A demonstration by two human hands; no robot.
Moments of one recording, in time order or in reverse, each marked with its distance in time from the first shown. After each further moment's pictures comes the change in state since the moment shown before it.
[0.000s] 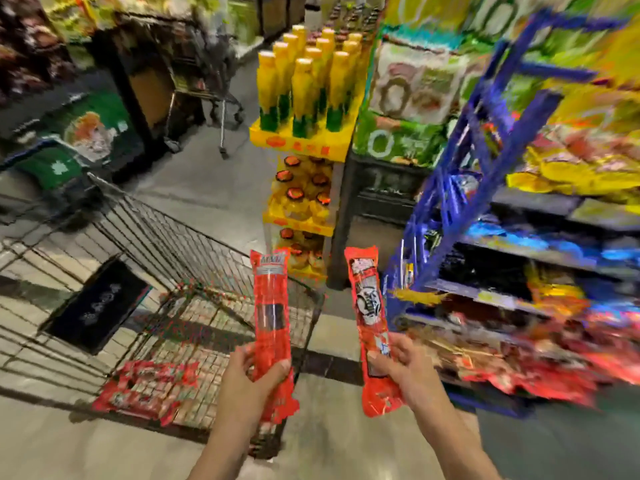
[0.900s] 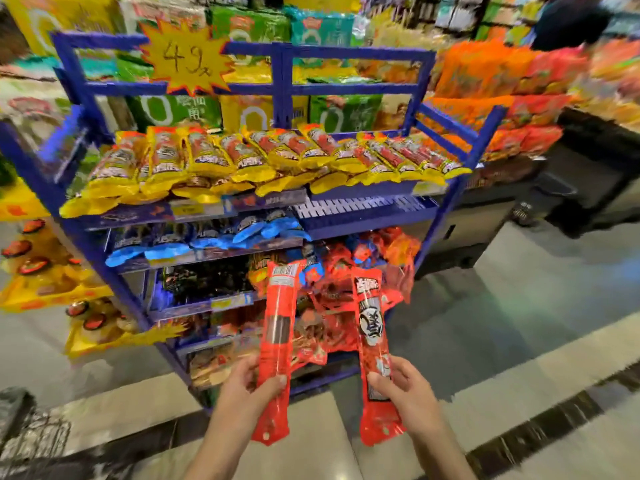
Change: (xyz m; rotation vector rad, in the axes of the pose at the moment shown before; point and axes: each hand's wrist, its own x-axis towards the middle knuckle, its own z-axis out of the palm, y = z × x) left_hand -0.166 -0.015 0.431 0.075 -0.634 0.027; right_hand -0.131 0.062 -0.448 0.224 0.529 -0.053
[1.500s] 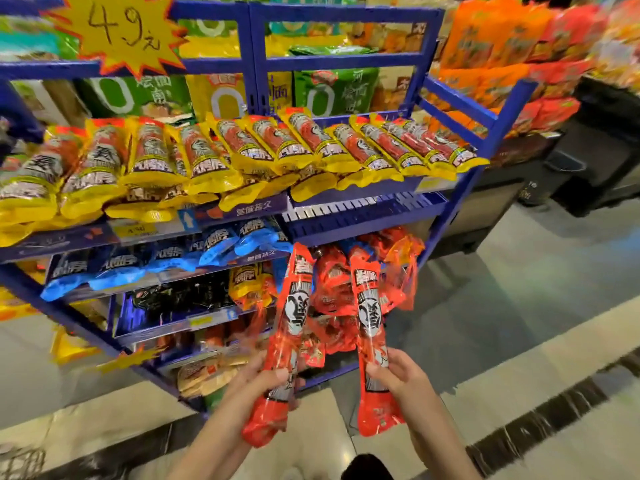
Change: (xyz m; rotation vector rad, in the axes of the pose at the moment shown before) left_hand 0.069 0.016 0.029 -0.263 -0.350 -0.217; right_hand 0.083 0.000 -0.009 0.084 0.004 0.019
